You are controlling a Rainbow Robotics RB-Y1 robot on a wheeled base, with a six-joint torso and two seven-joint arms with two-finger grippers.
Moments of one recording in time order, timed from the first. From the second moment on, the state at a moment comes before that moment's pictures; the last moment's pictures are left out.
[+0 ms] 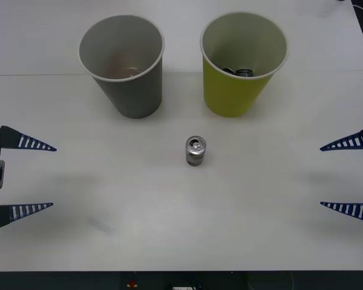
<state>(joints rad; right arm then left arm) 0.26 -1.13 -0.26 -2.01 1.31 -1.13 -0.09 0.26 1.13 0.26 -2.01 -1.31 -1.13 -0.09</state>
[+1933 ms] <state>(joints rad) -0.02 -0.64 -0.10 -1.46 1.30 -1.15 0.24 0.26 1.13 0.26 -2.01 -1.31 -1.13 -0.09</state>
